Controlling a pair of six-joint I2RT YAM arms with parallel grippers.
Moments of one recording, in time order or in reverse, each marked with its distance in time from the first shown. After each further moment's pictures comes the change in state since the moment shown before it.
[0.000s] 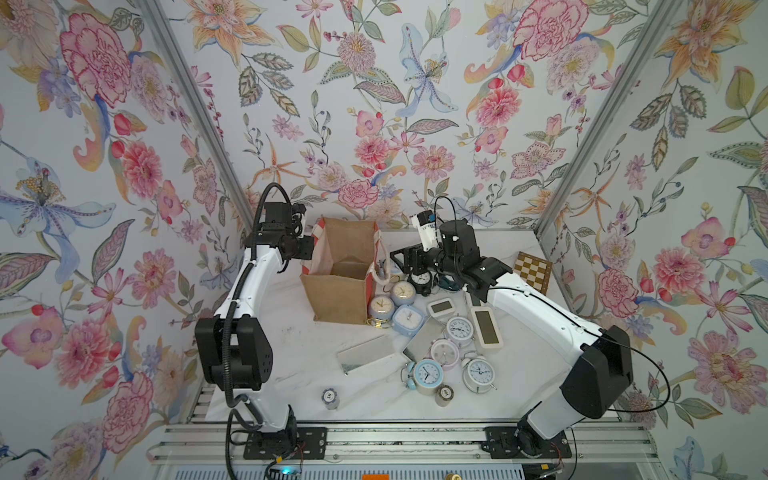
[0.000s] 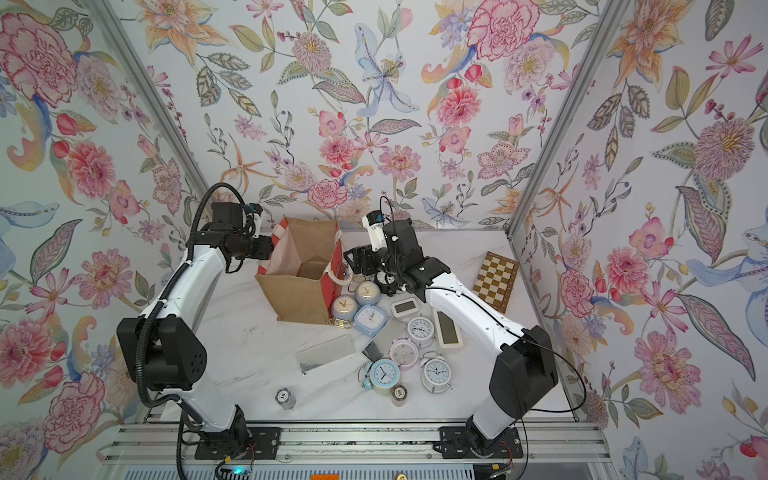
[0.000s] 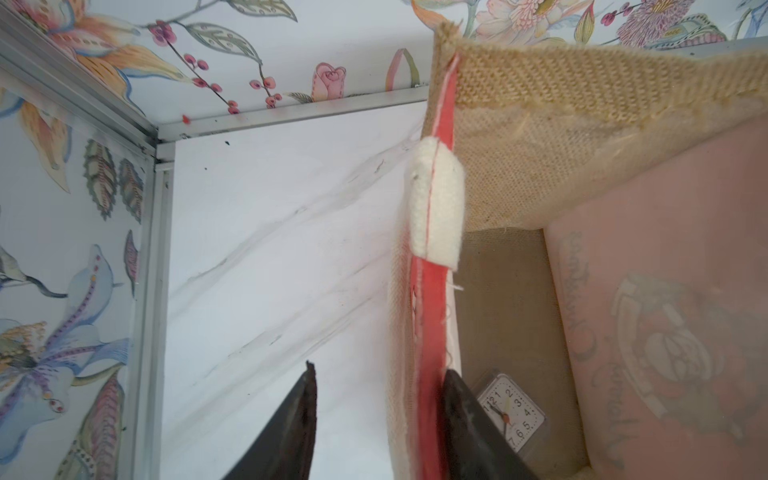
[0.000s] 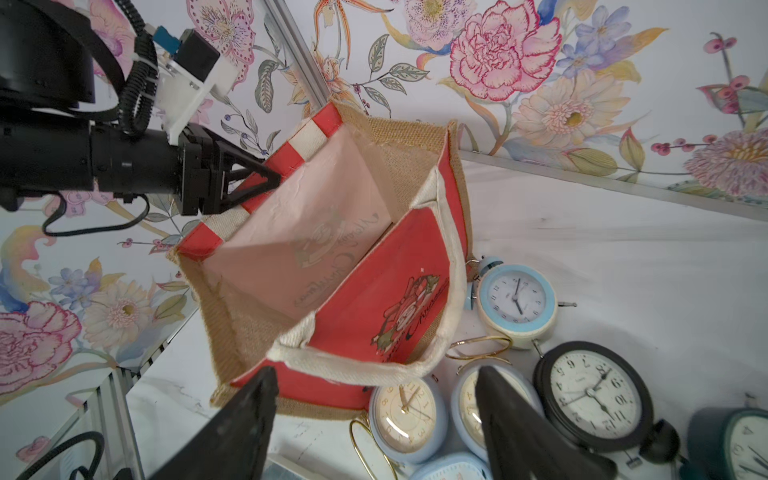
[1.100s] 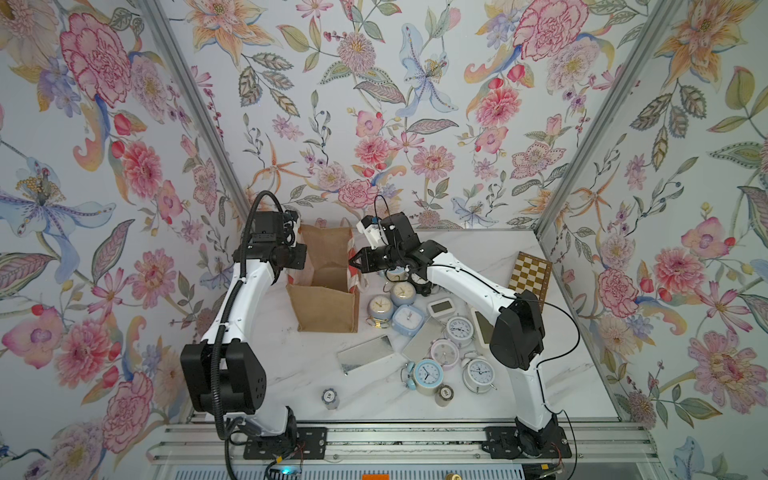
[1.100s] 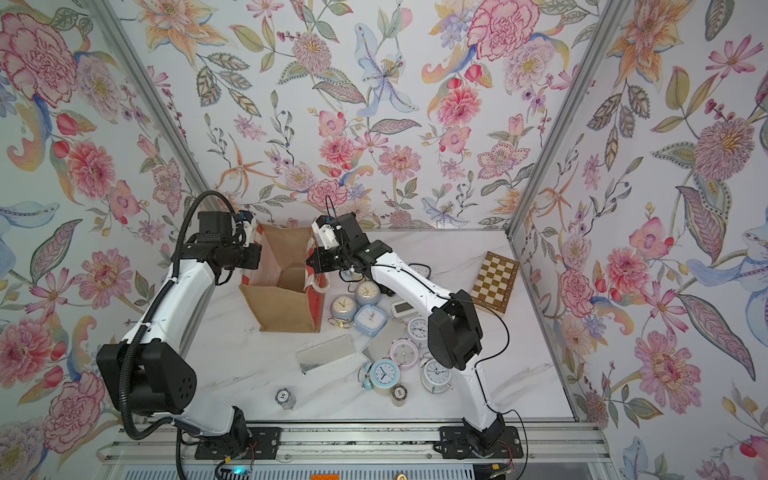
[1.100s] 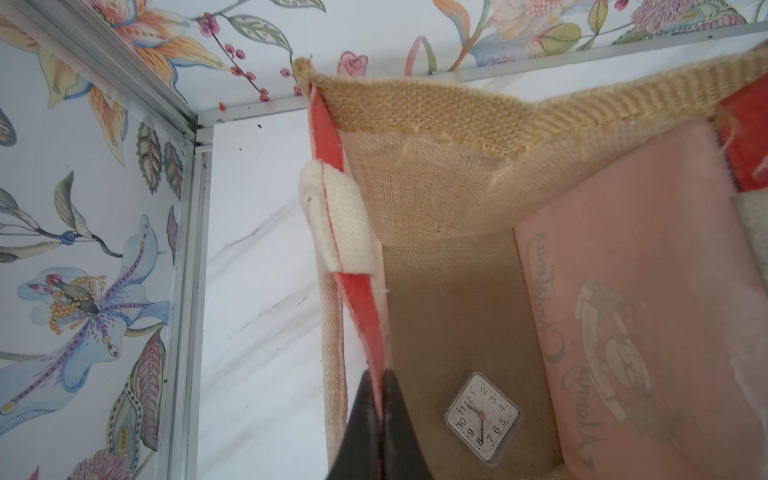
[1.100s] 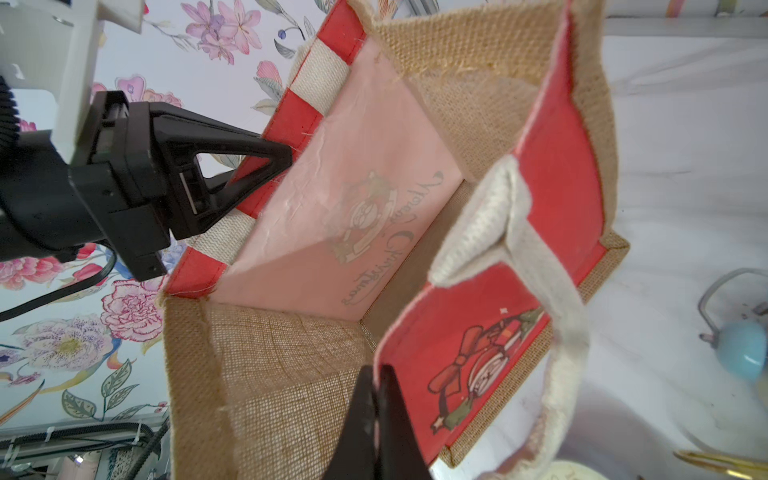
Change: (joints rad) left arm 0.021 -0.186 -0.168 -0.010 -0.029 0.023; right arm 0.129 0.433 0.463 -0.188 -0.204 0.130
